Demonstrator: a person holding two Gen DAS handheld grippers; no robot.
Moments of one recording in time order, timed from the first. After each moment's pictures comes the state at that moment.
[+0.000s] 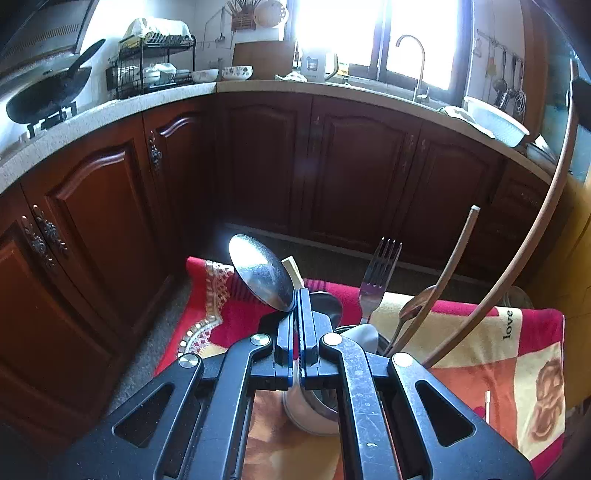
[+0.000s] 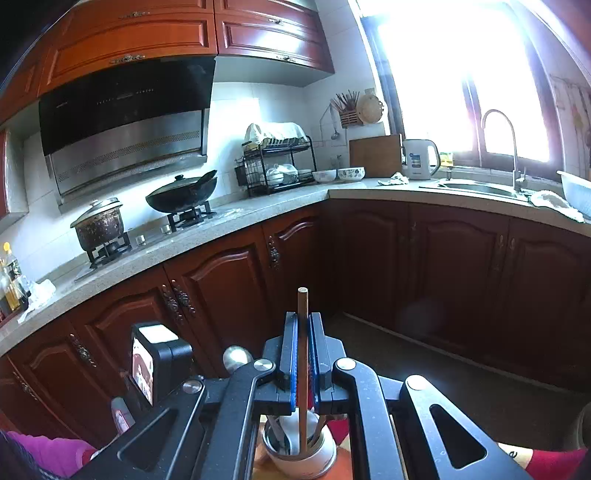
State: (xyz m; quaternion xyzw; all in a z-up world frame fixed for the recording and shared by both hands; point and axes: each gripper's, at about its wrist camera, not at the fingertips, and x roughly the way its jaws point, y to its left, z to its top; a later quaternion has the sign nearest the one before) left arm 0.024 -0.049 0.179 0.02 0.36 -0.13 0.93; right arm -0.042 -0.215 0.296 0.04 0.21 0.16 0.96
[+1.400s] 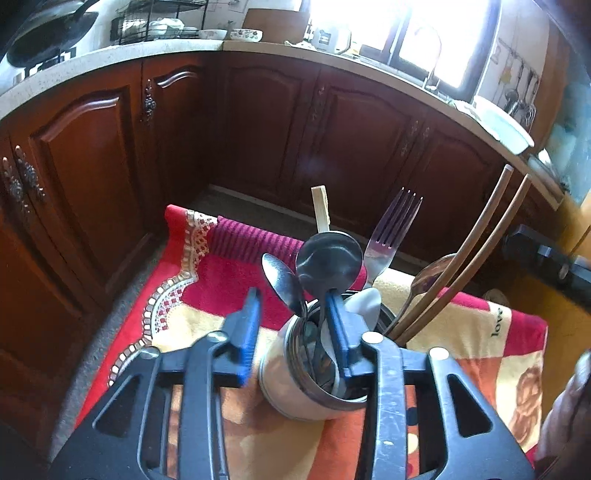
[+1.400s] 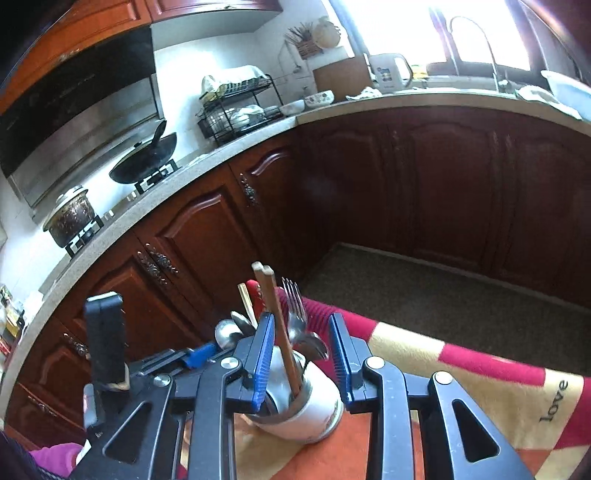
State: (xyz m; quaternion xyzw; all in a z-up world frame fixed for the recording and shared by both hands) left arm 0.027 -0.043 0.147 -0.05 0.41 -0.15 0.90; right arm 0.000 -0.243 0.192 0.12 0.34 0.14 0.92
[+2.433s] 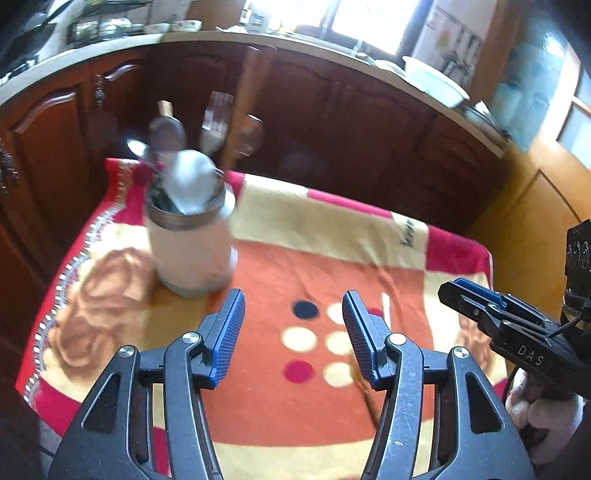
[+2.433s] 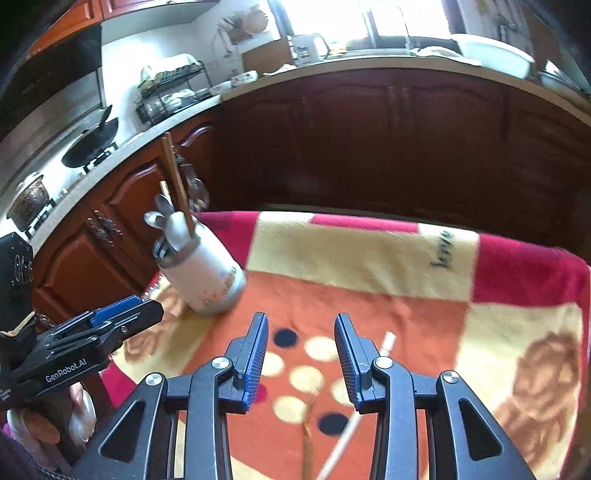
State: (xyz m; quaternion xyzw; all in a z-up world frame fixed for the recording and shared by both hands) left arm -0.126 -0.125 0.152 -0.03 0.44 -0.24 0.87; right arm -0.178 -0.333 0.141 0.12 0.39 0.01 0.91
